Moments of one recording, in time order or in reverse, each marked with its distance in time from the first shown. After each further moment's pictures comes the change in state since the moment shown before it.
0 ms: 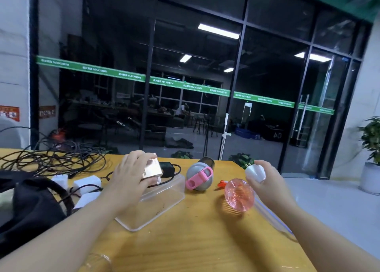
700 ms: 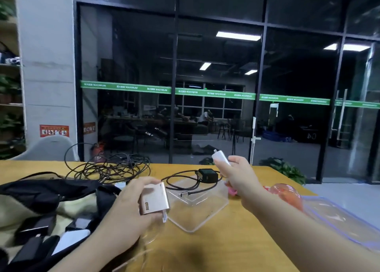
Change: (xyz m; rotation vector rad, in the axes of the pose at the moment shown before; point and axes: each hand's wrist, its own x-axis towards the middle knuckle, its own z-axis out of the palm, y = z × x) left_hand -0.087 -0.023 -0.106 -0.259 -0.055 -0.207; right_hand -0.031 -0.155 0.089 0.644 -0.280 0.165
